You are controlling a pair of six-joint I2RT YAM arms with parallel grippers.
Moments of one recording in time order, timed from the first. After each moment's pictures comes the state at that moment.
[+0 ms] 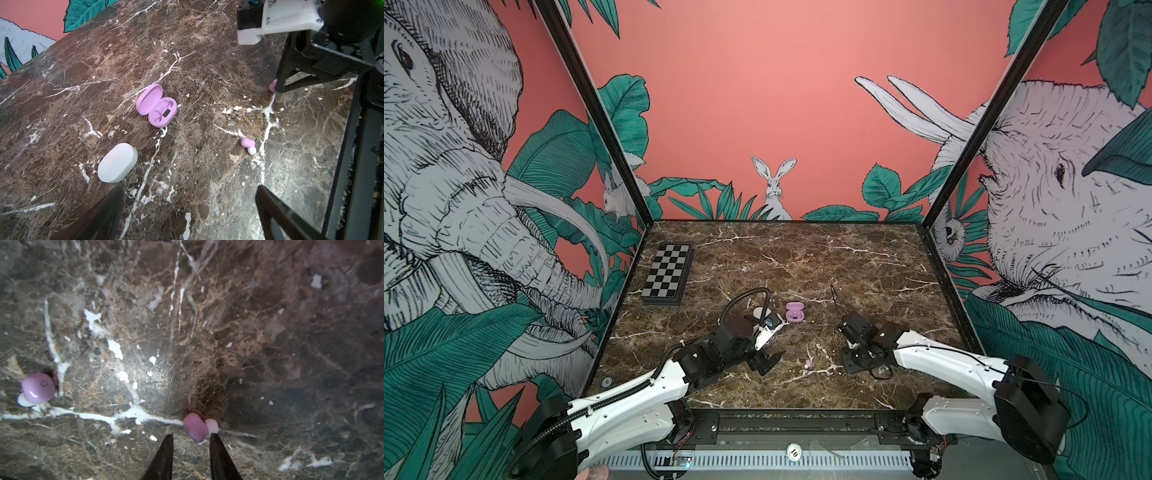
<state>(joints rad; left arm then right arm) -0.95 0.91 0.48 -0.16 0.01 0.12 0.78 1.25 0.64 -0.74 0.05 0.52</state>
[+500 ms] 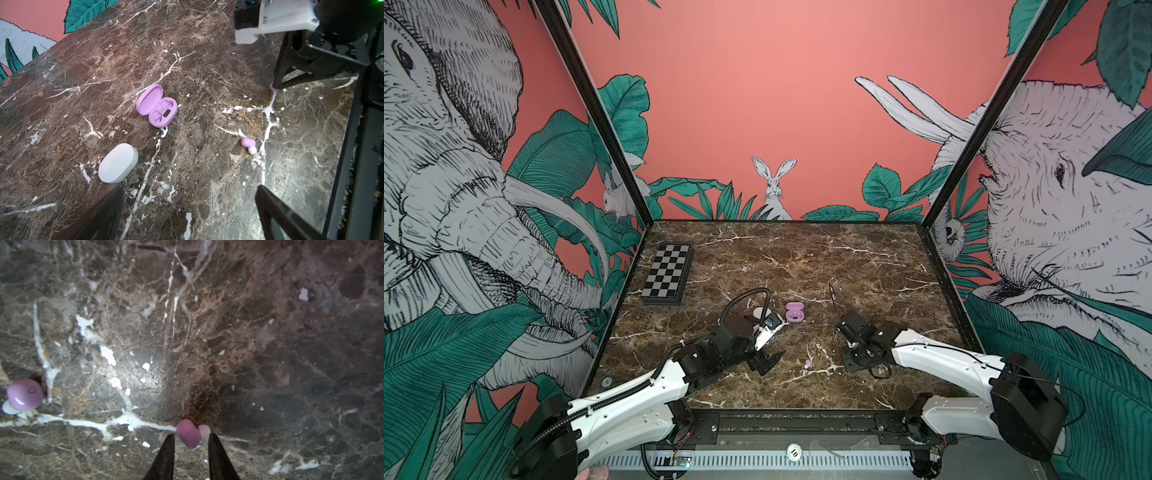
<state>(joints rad) -0.95 0.91 0.48 -0.16 0.01 0.13 0.78 1.27 0.64 -0.74 0.08 0.50</state>
